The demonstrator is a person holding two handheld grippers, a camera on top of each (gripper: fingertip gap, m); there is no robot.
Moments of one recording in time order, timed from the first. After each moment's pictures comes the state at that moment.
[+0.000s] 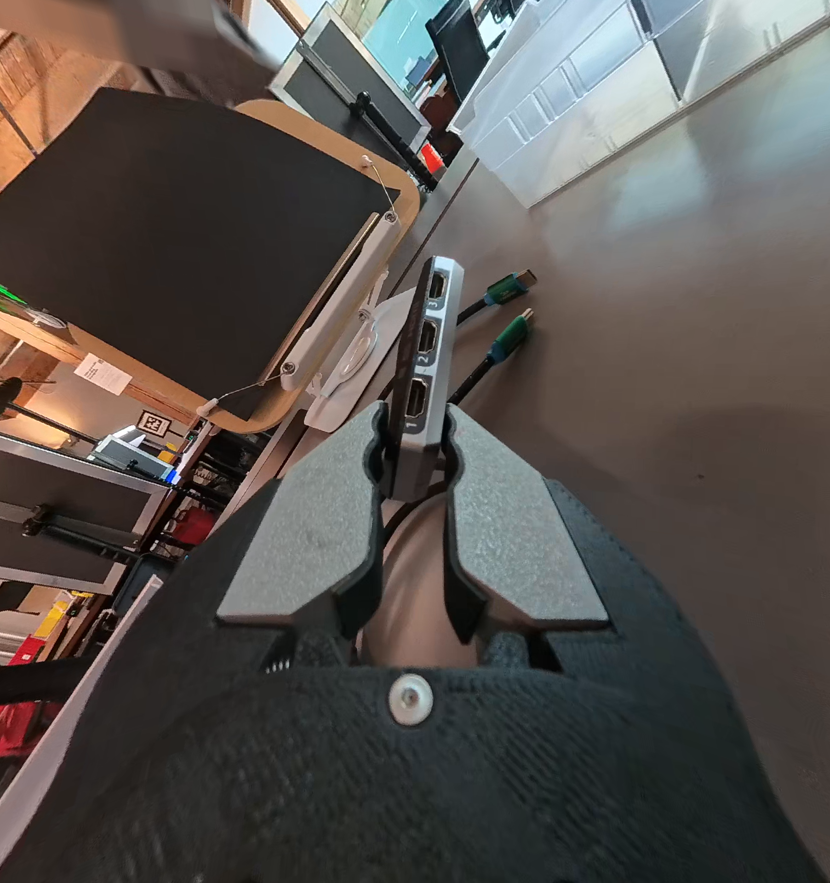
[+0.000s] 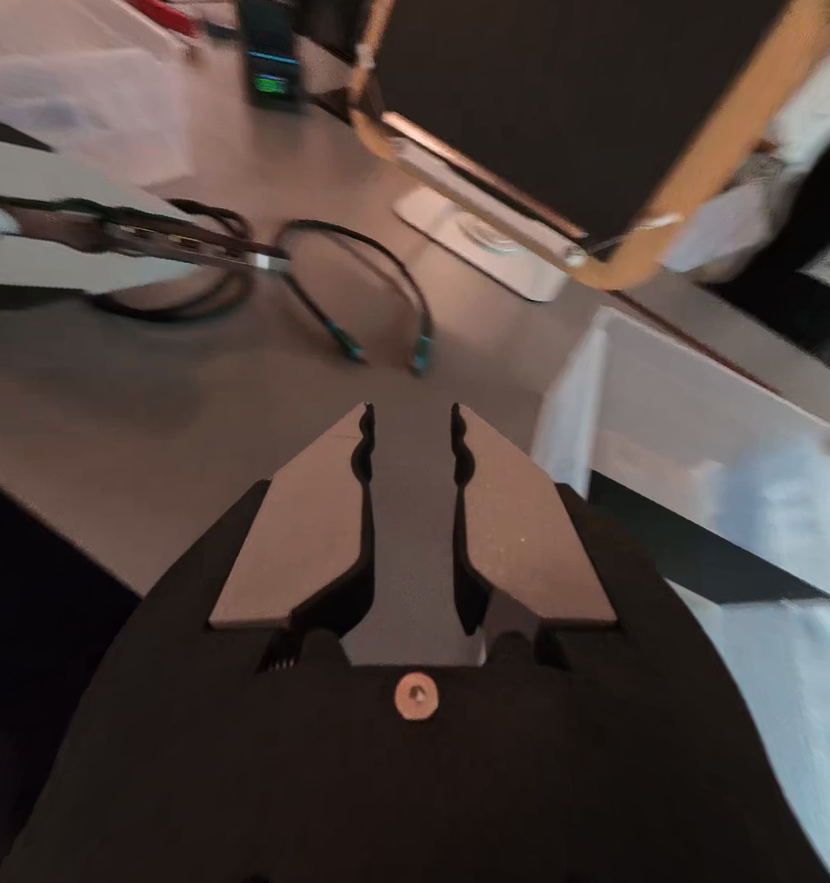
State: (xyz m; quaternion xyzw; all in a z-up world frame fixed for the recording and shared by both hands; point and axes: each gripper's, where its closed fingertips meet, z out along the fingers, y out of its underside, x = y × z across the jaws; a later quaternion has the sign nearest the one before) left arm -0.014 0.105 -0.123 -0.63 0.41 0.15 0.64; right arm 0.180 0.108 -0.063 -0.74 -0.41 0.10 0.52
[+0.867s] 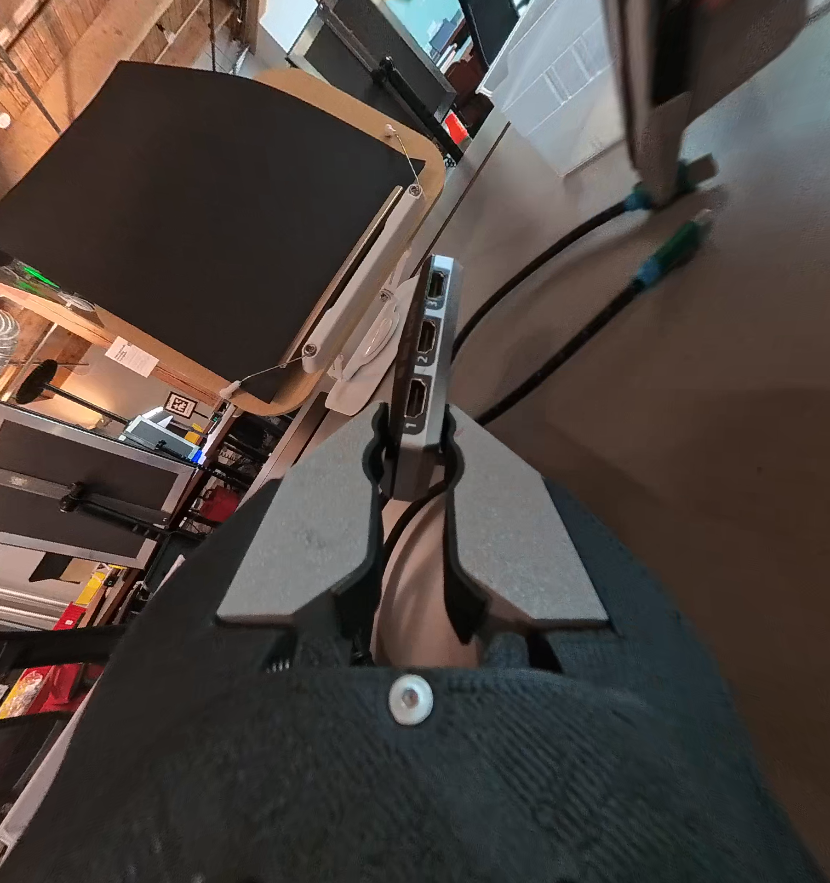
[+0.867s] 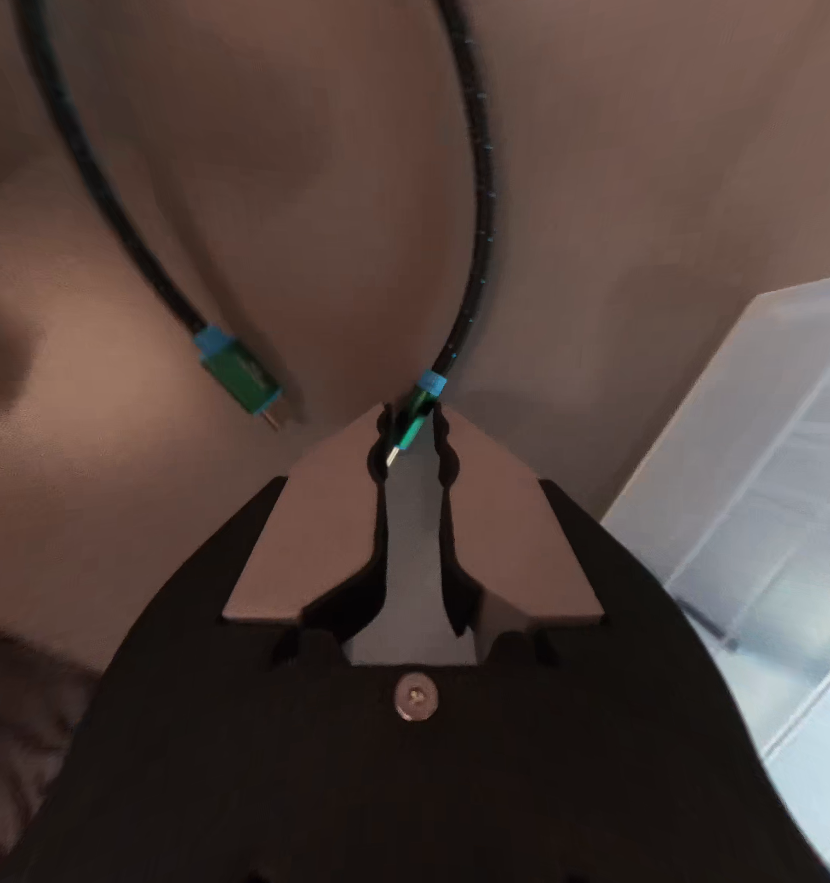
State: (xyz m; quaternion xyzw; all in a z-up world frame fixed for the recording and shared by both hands) left arm -0.027 0.113 -0.122 -0.64 0.40 0.18 0.64; right arm 0.143 0.175 -0.195 -0.86 -0.47 0.02 0.18
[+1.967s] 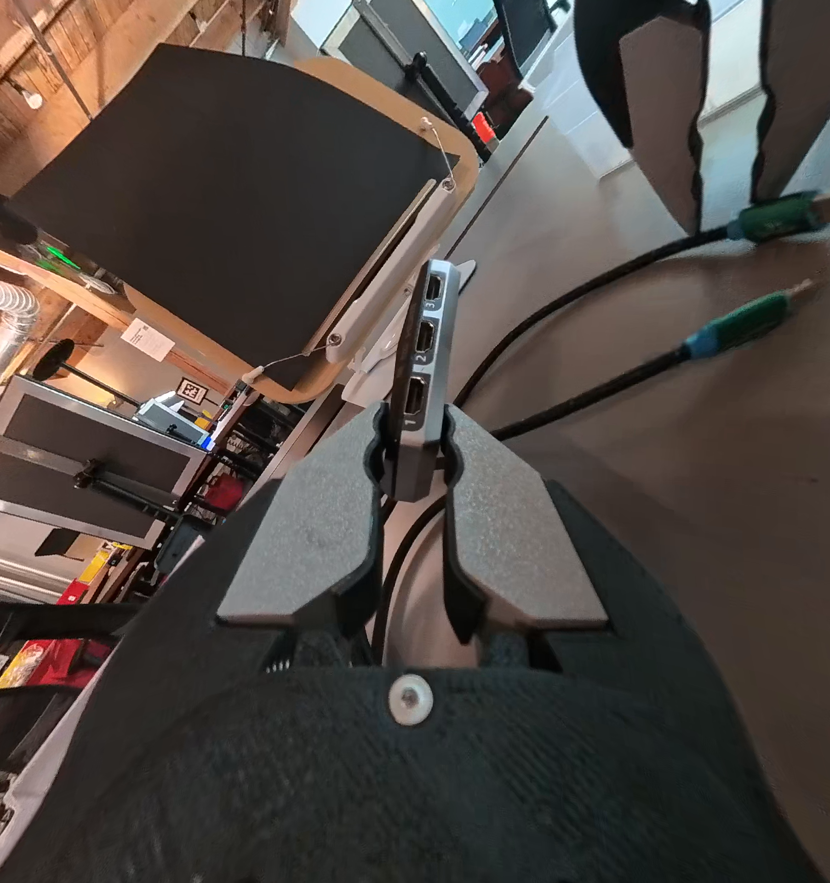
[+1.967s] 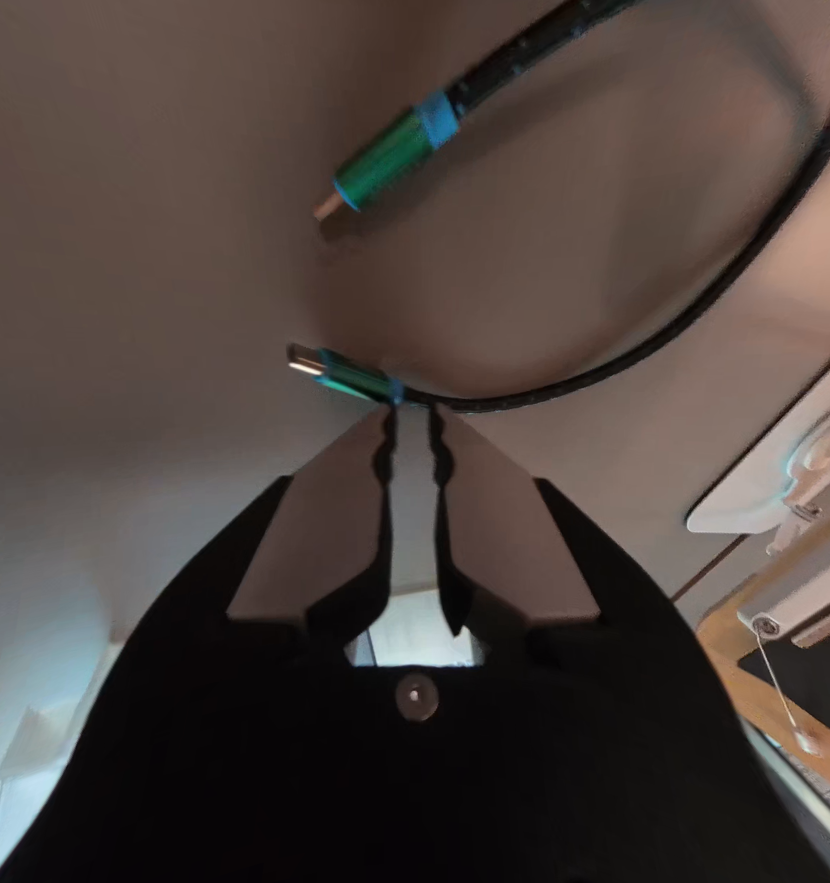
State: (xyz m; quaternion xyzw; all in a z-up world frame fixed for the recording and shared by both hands) left arm -0.041 0.118 -0.113 -0.64 0.37 0.18 0.65; right arm 0.118 0.148 -0.198 -0.43 -0.89 -0.10 0.12
